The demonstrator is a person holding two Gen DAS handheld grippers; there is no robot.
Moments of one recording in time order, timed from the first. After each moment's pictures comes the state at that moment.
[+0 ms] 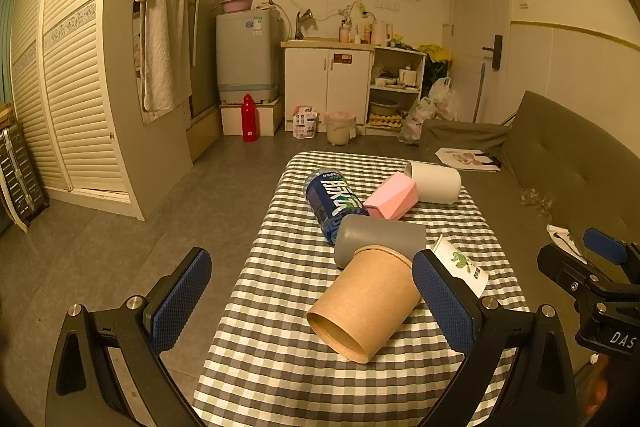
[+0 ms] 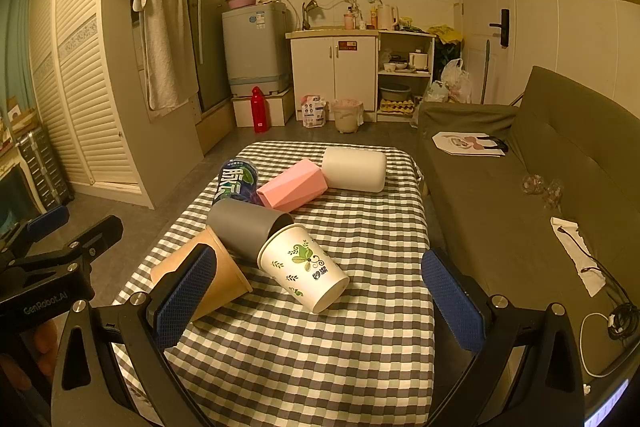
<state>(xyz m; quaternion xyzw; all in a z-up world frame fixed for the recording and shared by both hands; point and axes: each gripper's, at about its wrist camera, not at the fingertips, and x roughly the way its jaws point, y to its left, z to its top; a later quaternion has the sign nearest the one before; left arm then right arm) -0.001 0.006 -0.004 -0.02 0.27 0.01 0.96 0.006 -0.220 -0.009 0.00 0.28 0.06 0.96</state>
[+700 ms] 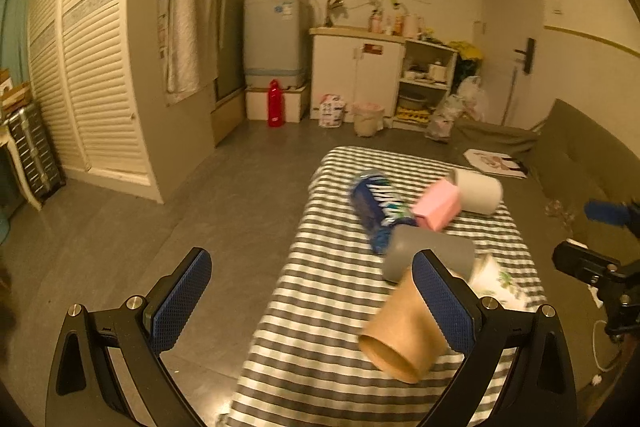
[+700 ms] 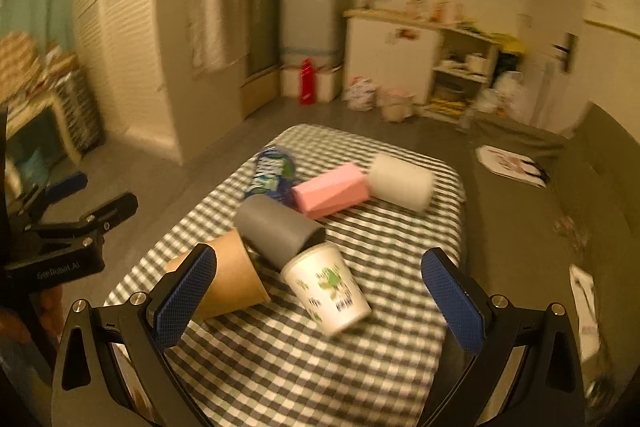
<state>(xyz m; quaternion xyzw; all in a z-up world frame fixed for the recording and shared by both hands) 0.035 0.054 -0.009 -0.04 0.30 0.06 0.95 0.076 -0.184 0.012 -0.11 0.34 0.19 0.92</state>
